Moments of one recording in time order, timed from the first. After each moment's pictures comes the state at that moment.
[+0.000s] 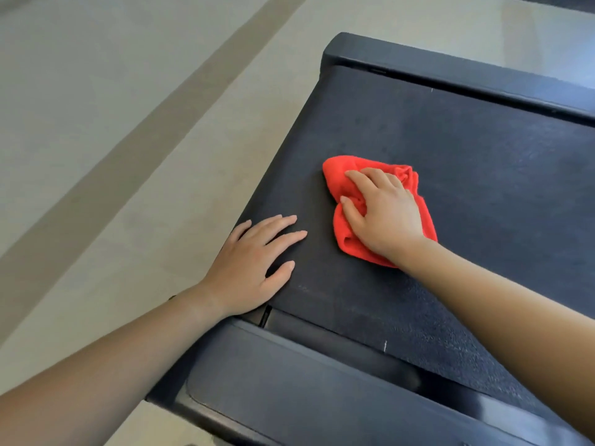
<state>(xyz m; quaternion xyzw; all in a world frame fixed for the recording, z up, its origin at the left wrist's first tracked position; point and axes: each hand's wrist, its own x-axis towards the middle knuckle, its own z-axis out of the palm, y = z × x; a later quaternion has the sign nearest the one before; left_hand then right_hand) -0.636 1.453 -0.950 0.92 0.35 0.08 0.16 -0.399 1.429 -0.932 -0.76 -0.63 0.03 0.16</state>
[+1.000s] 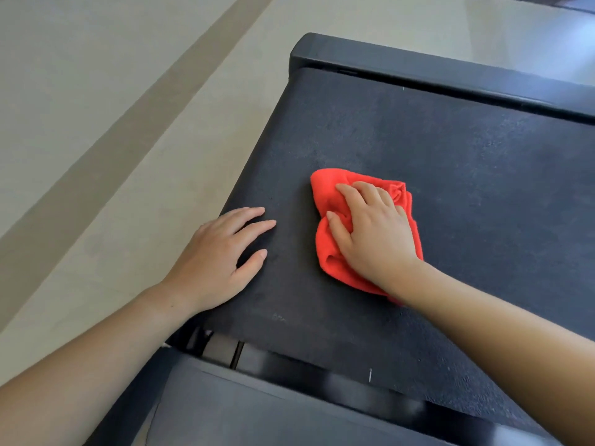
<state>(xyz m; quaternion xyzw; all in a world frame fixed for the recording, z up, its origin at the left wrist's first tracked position) -0.618 1.495 -0.946 0.92 0.33 0.12 0.15 -0.394 1.415 -0.935 -0.79 -0.60 0.01 0.14</state>
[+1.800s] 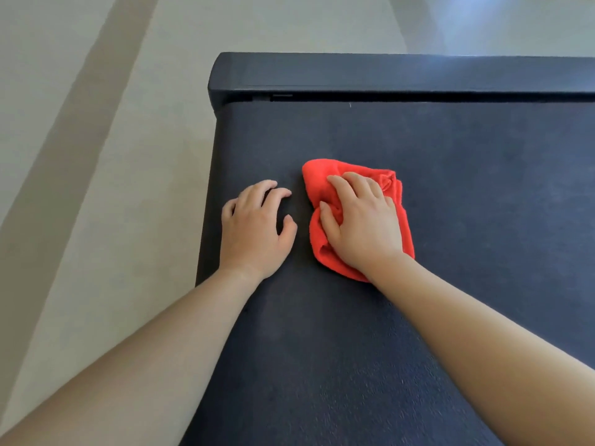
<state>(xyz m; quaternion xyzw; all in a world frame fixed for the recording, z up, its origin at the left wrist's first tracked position) -0.450 1.628 -0.961 0.92 0.34 0.17 0.14 -0.323 1.516 -0.941 -0.87 -0.46 -0.03 0.20</state>
